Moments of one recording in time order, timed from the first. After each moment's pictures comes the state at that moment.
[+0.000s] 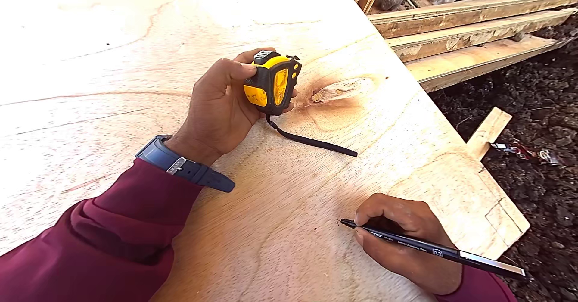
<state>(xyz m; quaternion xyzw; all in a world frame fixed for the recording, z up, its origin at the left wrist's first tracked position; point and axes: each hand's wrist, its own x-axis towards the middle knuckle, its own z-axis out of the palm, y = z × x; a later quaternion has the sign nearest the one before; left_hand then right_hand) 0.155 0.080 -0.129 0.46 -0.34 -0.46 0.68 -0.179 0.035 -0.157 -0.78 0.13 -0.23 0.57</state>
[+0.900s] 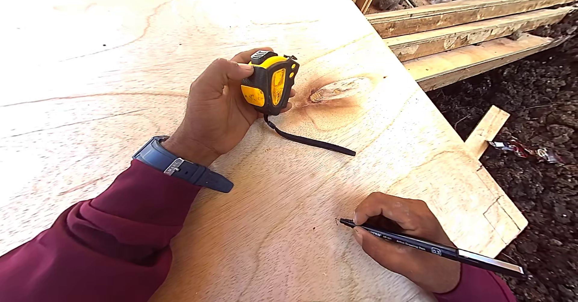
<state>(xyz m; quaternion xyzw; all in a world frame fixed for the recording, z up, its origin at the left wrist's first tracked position) 0.156 0.079 -0.129 0.46 -0.34 -0.47 0.68 -0.179 0.035 -0.156 -0.78 0.12 -0.23 0.57</state>
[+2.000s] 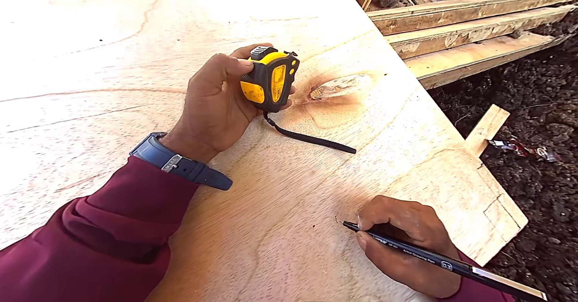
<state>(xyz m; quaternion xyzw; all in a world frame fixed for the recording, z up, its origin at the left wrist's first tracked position) 0.157 0.080 -0.130 0.46 -0.35 -0.47 0.67 -0.184 0.036 -0.161 -0.80 0.08 -0.26 0.54</state>
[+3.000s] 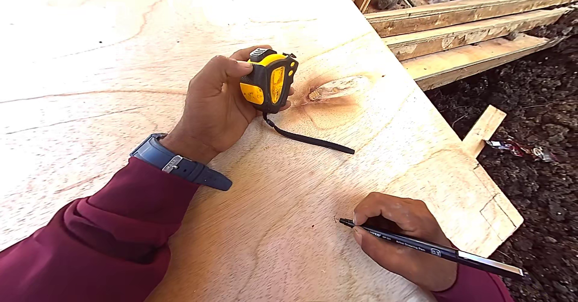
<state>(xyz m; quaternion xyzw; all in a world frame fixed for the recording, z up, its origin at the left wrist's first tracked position) 0.155 0.080 -0.128 0.45 -0.34 -0.47 0.68 -0.180 0.036 -0.159 -0.79 0.11 -0.25 0.55</state>
